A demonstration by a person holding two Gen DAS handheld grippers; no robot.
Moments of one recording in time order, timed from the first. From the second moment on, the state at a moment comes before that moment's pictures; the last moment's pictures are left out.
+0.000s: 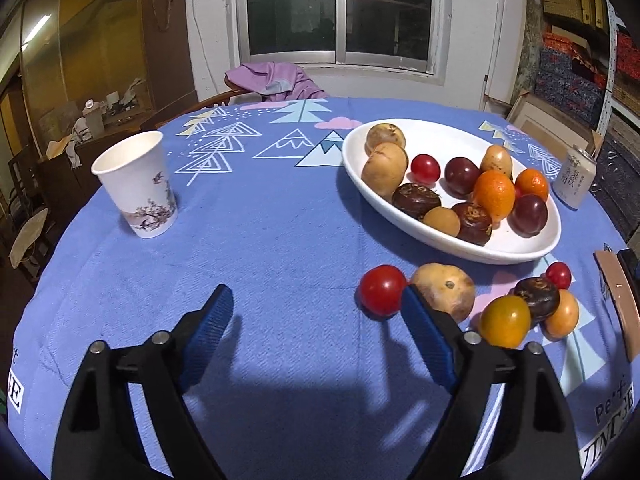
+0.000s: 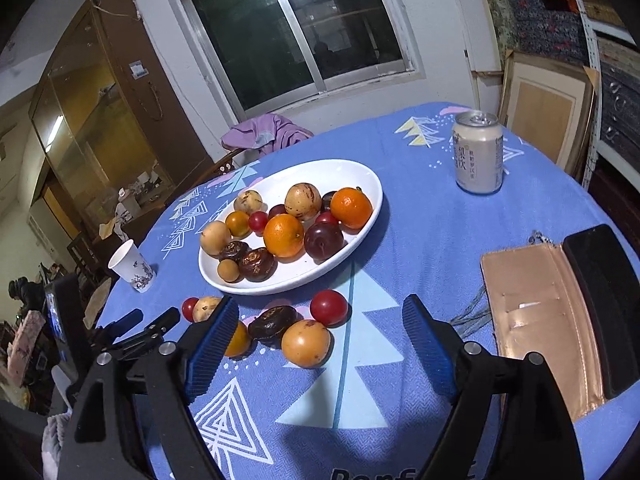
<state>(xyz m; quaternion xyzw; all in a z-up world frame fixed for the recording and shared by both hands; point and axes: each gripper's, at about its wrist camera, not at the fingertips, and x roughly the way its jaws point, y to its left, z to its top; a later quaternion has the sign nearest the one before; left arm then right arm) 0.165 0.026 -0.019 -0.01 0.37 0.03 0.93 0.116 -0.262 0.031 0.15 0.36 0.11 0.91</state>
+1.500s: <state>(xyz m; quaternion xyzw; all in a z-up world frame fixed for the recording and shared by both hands) 0.187 0.017 -0.033 0.00 0.41 -0.03 0.91 0.110 -0.234 0.024 0.10 0.38 0.13 0.91</state>
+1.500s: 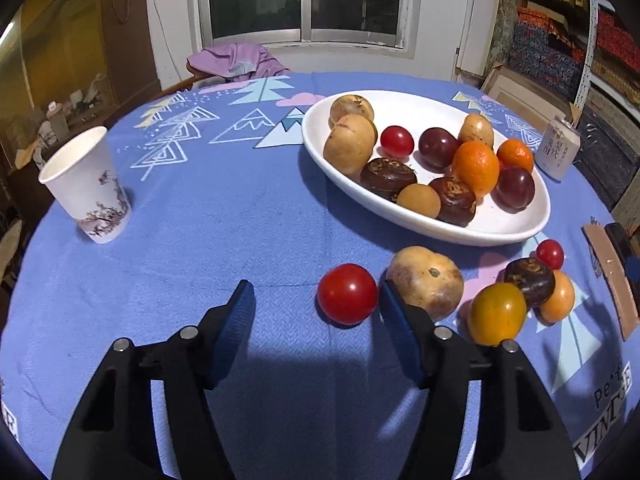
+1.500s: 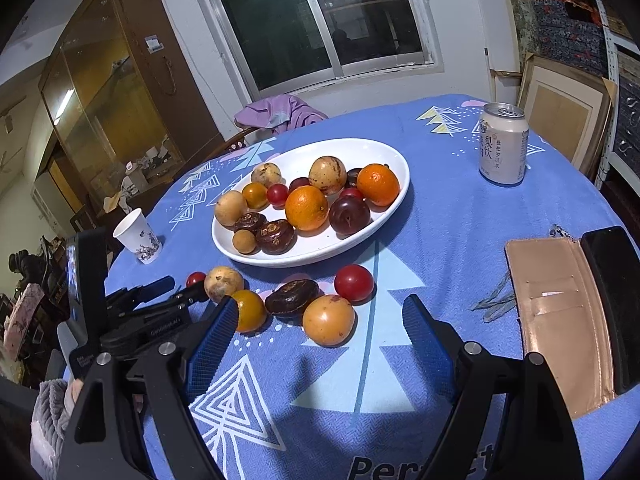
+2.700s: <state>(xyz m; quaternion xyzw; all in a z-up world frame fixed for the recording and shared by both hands) 0.156 0.030 -0.023 -0.03 0.40 -0.04 0.91 0.106 -0.194 0.003 -0.03 0.38 0.14 0.91</state>
